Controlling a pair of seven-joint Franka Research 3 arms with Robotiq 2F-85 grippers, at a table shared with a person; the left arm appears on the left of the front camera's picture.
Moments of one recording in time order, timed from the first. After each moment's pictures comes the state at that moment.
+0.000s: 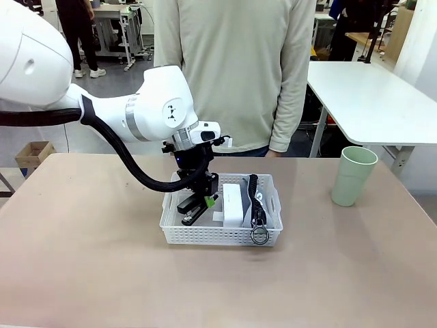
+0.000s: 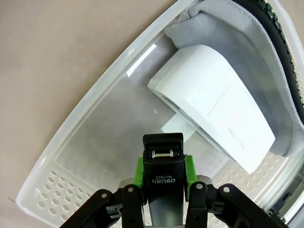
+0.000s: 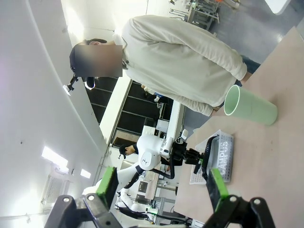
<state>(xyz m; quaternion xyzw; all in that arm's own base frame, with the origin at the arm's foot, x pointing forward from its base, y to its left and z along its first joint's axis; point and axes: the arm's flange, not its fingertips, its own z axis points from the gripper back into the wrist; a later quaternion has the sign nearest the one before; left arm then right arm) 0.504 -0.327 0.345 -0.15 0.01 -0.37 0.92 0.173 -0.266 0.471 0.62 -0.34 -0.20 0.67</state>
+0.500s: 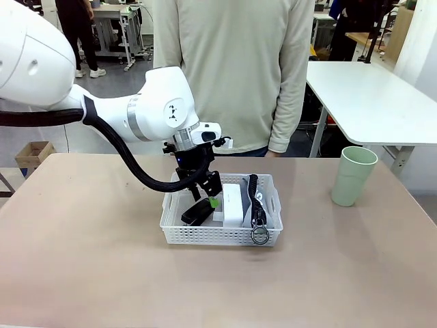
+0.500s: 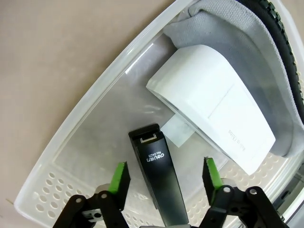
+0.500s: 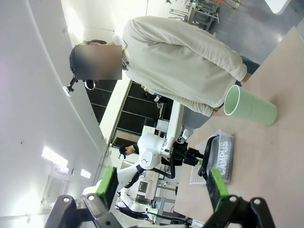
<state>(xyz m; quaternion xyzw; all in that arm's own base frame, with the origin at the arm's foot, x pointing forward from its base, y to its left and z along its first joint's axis) 0.506 -0.329 0.342 -0.15 0.02 -0.37 0.92 0.173 -0.266 0.471 0.62 -0.34 -0.20 0.67</state>
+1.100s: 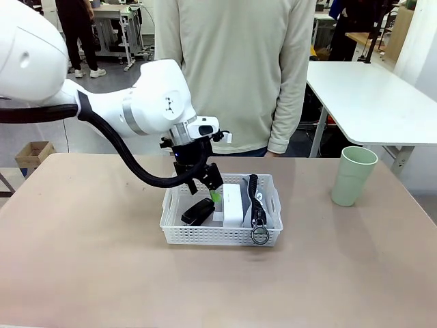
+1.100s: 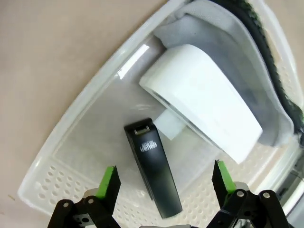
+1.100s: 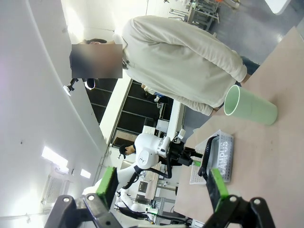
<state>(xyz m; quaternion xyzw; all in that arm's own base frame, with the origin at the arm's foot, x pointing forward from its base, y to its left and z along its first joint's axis) 0.504 -0.320 0.363 -0.17 0.02 -0.38 0.91 0.173 -0.266 0.471 0.62 -0.34 -0.20 0.67</state>
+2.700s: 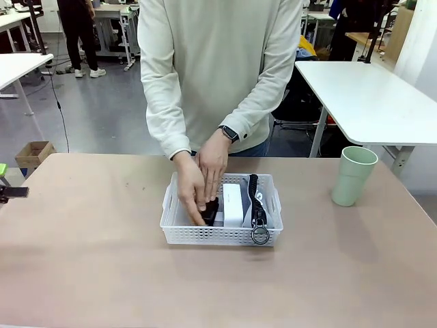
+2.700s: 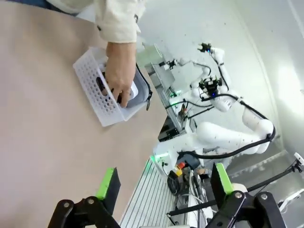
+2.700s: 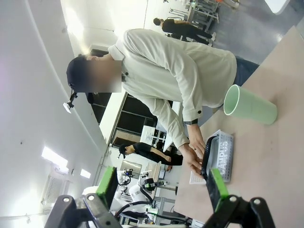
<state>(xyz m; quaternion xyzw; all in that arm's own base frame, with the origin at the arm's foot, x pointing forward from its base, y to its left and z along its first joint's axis) 0.326 0.137 0.375 -0.63 -0.19 -0.14 0.74 0.174 -0.266 0.470 0.62 -0.34 -0.20 0.67</state>
